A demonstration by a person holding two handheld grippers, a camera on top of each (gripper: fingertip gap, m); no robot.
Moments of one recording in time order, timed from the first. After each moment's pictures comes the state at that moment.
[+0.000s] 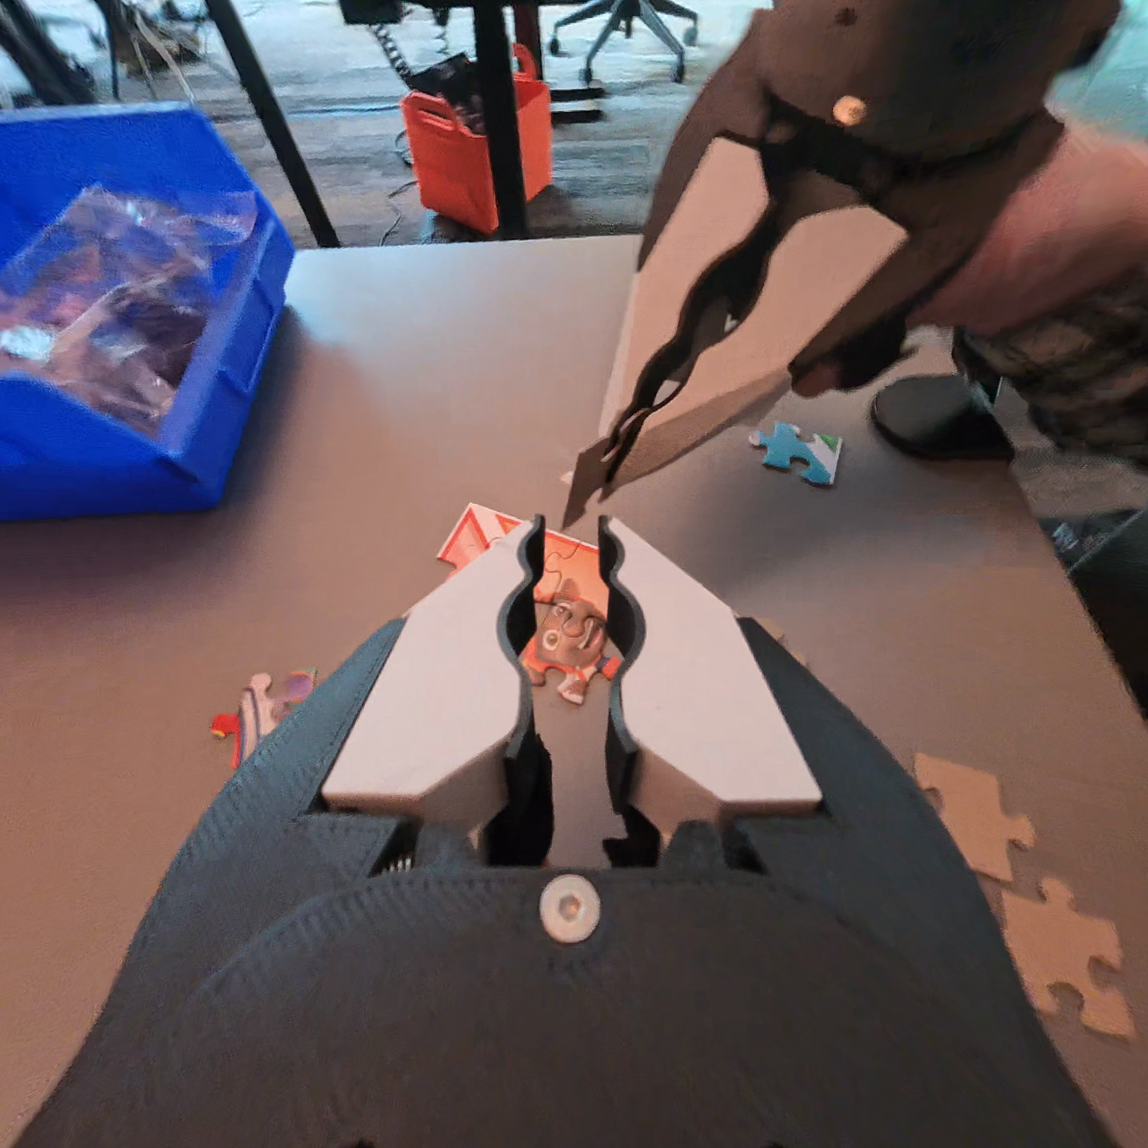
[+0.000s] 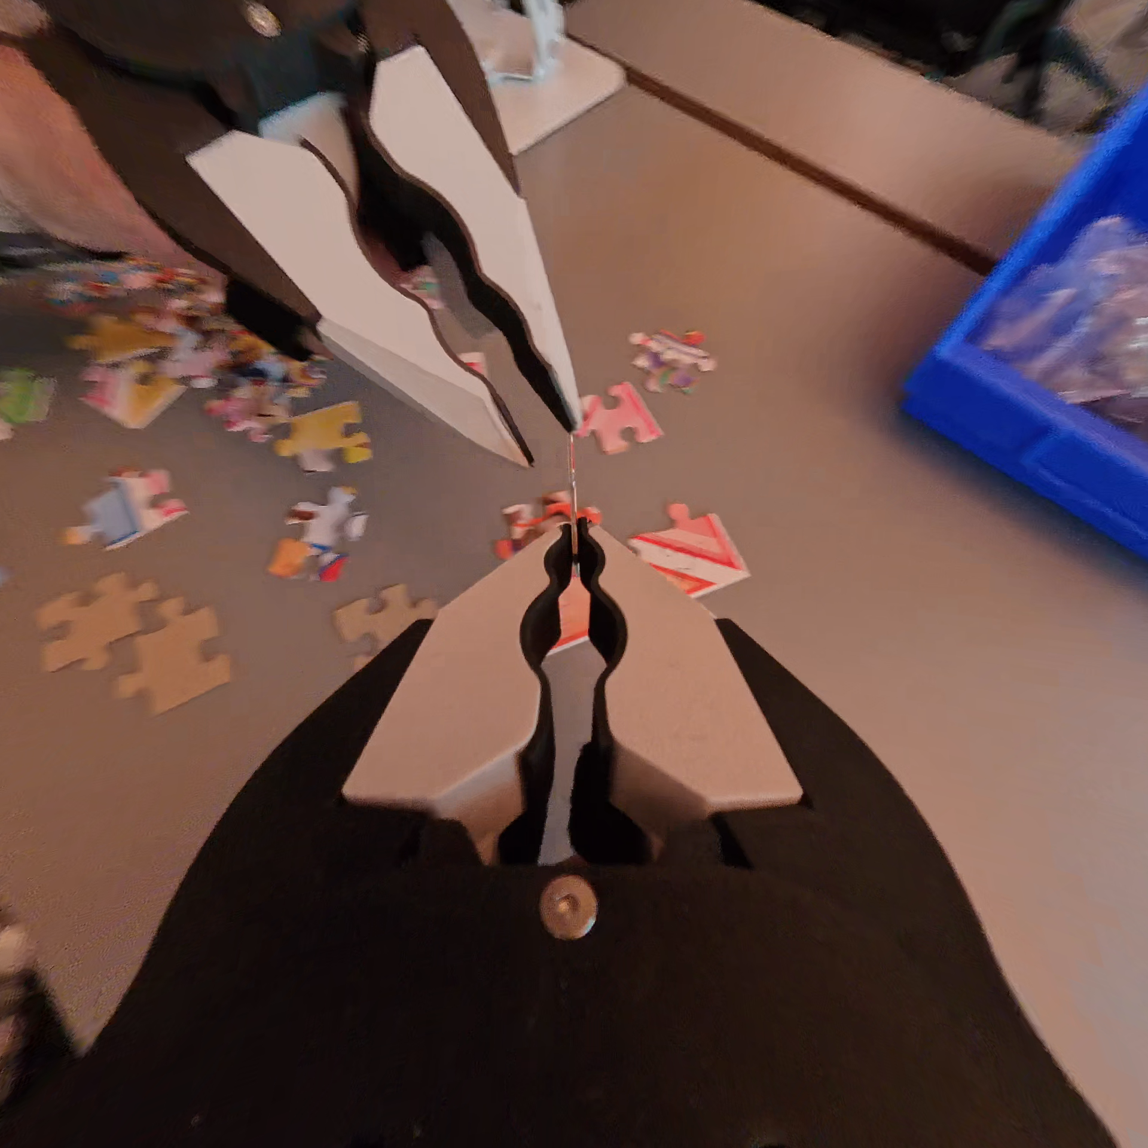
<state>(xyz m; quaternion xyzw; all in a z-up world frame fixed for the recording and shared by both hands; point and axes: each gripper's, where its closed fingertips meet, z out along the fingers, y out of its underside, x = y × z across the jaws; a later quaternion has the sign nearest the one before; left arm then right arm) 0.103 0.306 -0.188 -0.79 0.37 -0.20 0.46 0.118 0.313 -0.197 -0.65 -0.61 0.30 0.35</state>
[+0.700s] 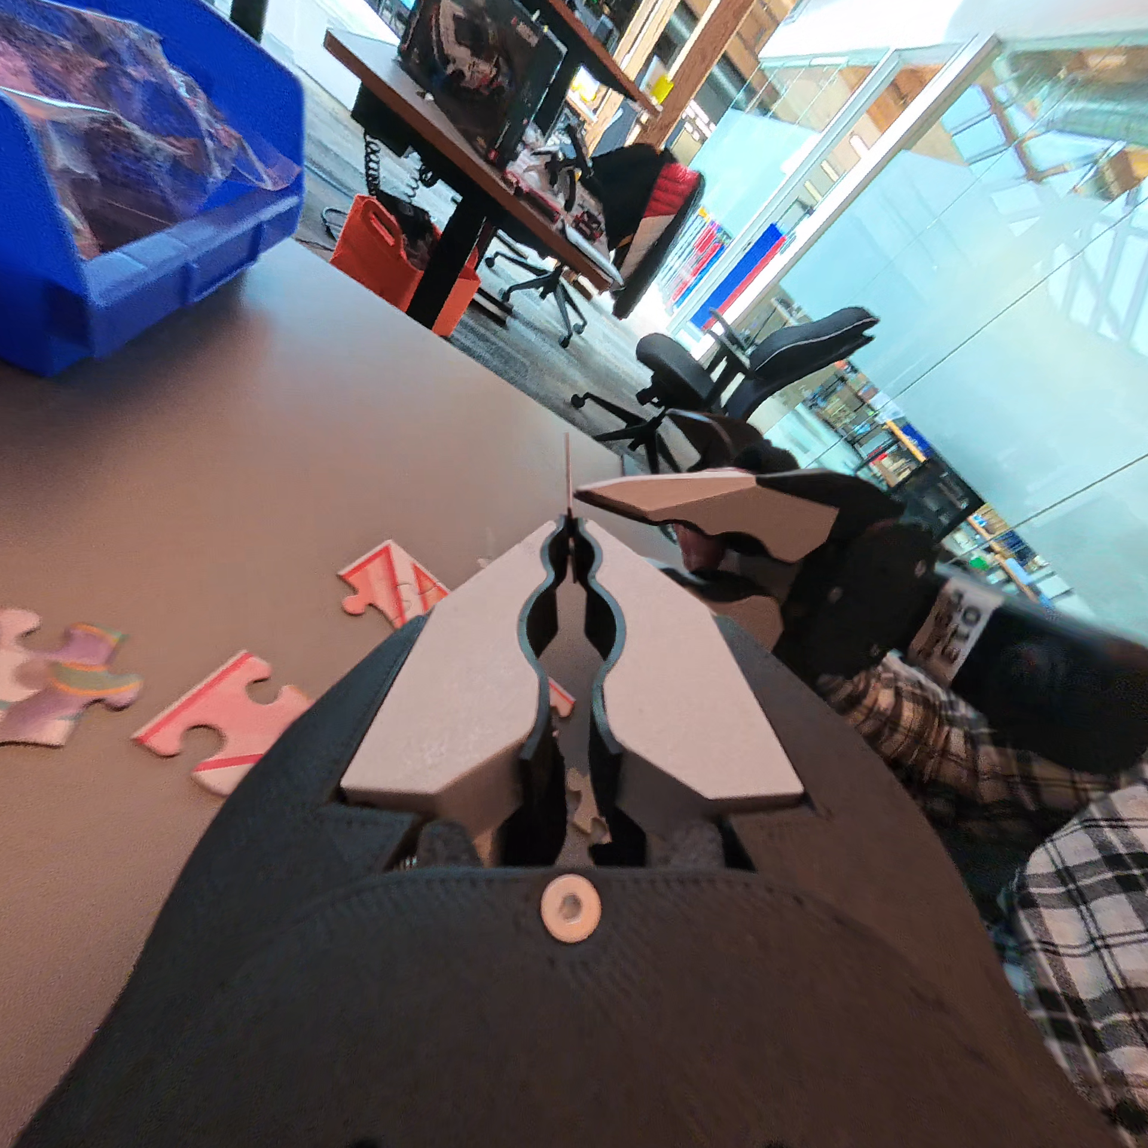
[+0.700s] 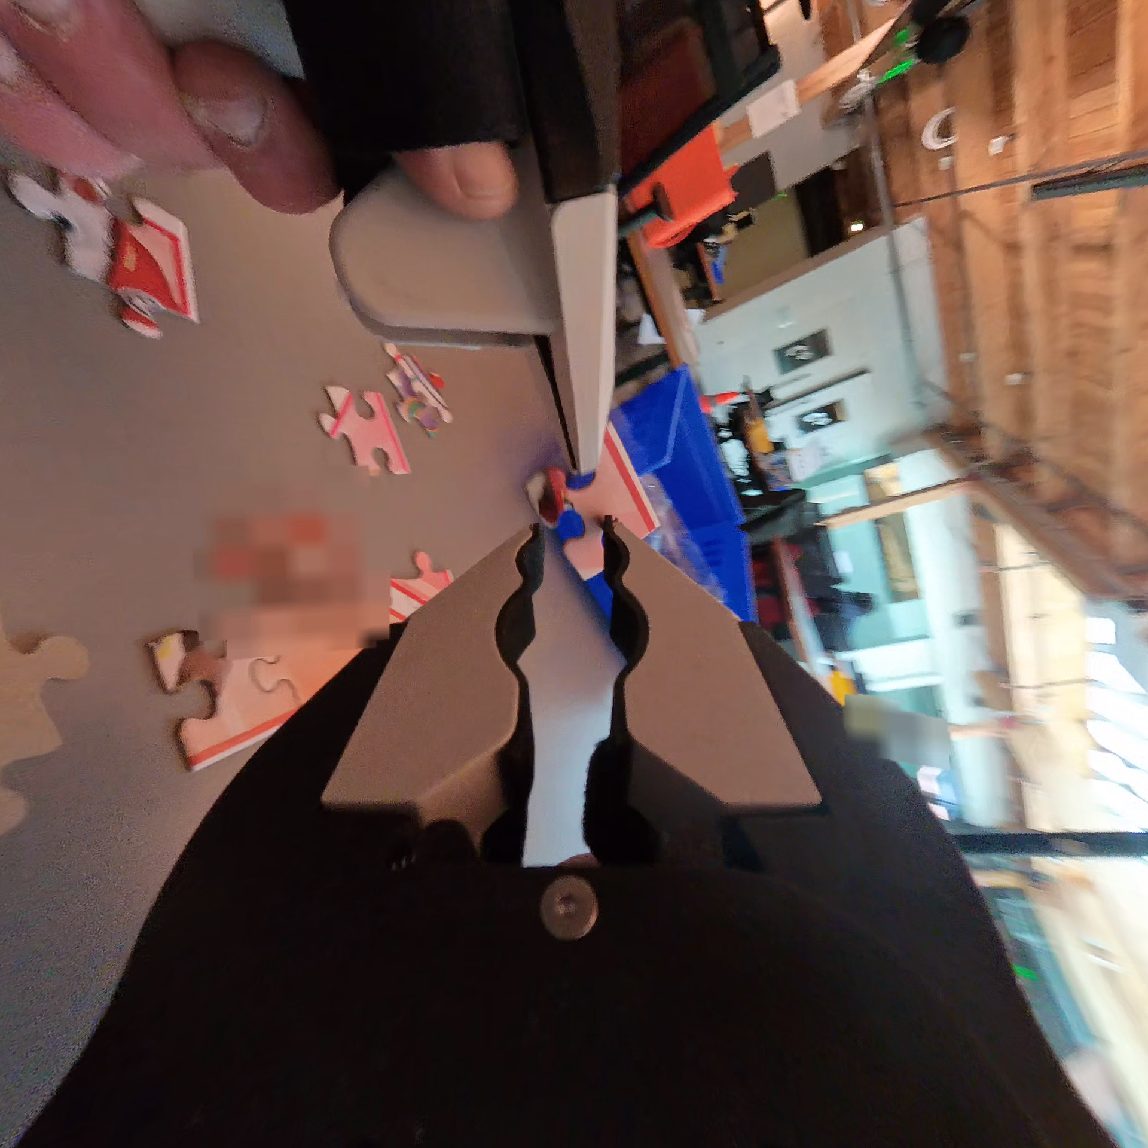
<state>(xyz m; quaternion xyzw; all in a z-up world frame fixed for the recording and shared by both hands) 0.090 0.322 -0.161 -0.76 0.12 -0.46 0.44 0.097 0.331 -0.173 -0.45 -0.64 -0.06 0.61</state>
